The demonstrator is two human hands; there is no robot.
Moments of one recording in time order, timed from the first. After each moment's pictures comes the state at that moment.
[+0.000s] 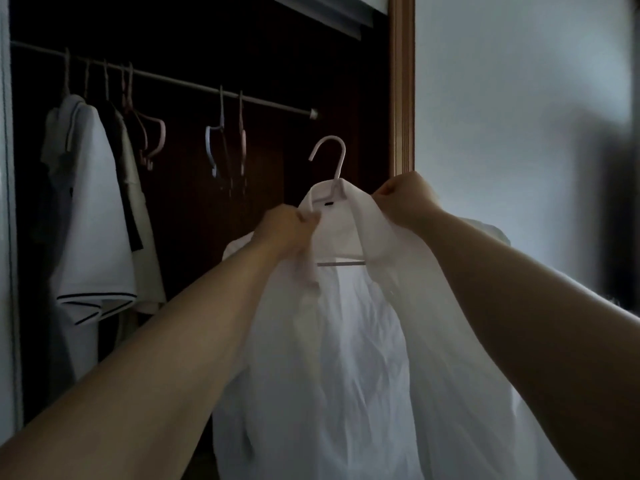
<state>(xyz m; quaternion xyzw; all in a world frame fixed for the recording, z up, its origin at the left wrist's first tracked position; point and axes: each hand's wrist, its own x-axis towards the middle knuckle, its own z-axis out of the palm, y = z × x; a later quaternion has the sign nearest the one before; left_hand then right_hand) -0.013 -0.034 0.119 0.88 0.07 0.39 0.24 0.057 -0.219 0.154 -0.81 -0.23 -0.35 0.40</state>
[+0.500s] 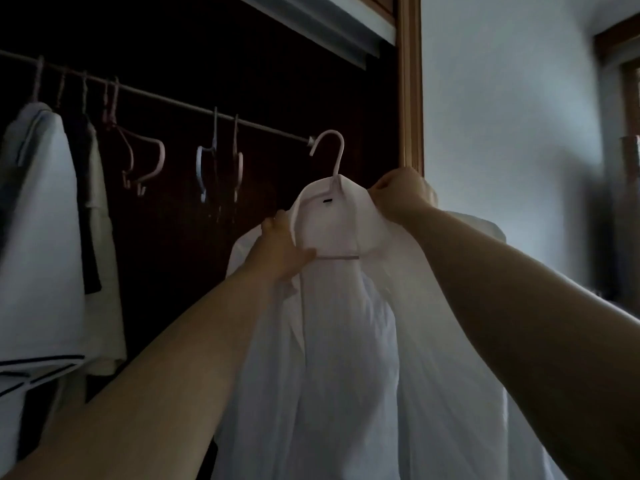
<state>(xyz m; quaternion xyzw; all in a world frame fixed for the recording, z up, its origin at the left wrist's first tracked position) 0.067 0.024 0.139 0.88 0.03 0.42 0.24 0.099 -0.176 0.212 -0.80 -0.17 -0.43 0.37</state>
